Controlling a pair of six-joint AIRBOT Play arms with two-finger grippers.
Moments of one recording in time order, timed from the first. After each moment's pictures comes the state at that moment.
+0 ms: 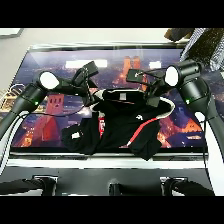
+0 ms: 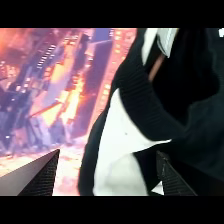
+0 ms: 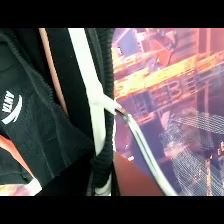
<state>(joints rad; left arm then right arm) -0.38 -1.46 1.47 1.02 -0.97 -0.48 0.33 -1.33 1.52 -1.63 1.31 0.62</state>
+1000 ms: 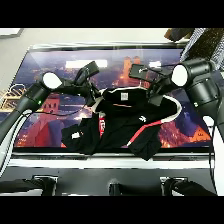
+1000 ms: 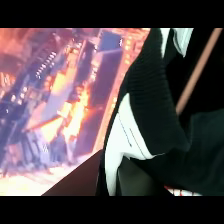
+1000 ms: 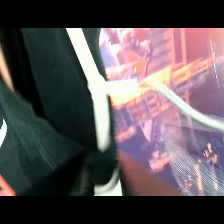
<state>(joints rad) -0.38 -1.48 1.47 0.93 -0.96 -0.48 0.33 -1.27 1.52 -1.61 1.30 0.68</state>
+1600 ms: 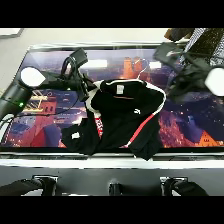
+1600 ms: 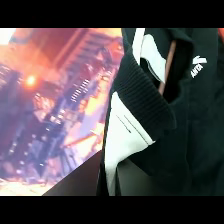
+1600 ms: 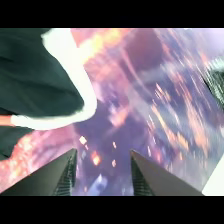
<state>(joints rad) -0.36 -1.35 1.47 0.94 -0.96 -0.48 0.28 -1.06 1.52 -1.81 1.34 0.95</state>
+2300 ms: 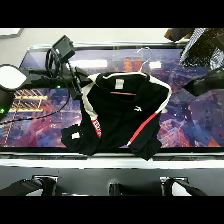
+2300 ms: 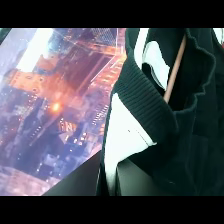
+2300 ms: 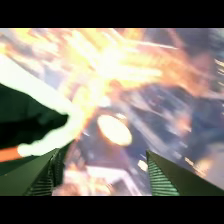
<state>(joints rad) -0.36 -1.24 1.47 0.92 -0.96 -0.48 -0.33 -1.22 1.52 -1.07 1.37 0.77</state>
